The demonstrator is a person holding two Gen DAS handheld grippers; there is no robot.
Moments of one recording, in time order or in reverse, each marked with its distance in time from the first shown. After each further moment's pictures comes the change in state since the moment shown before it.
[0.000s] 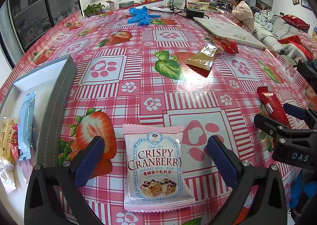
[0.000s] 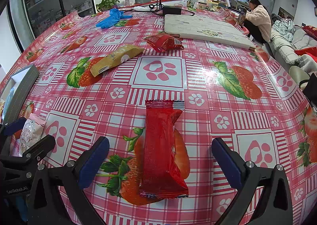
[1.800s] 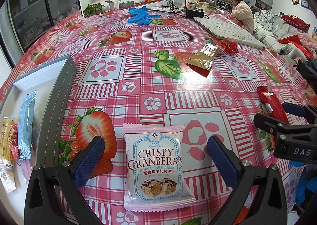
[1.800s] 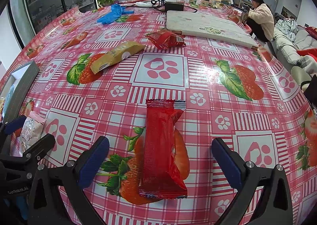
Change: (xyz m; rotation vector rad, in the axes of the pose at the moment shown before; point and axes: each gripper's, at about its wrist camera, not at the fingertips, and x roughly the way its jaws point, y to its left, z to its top) left arm 0.000 -0.001 0.000 -0.001 0.000 0.000; right arm 0.002 0.001 0.004 -0.014 0.044 0.007
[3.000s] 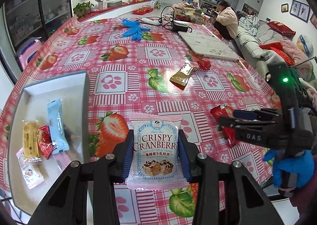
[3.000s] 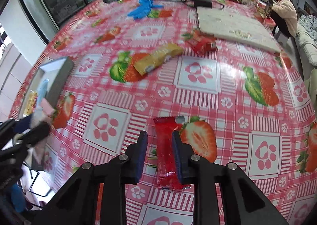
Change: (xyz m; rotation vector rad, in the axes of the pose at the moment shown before) left arm -0.101 0.028 0.010 -0.012 0.011 -0.151; right arm -0.031 0.028 0.019 -0.049 0.138 0.155
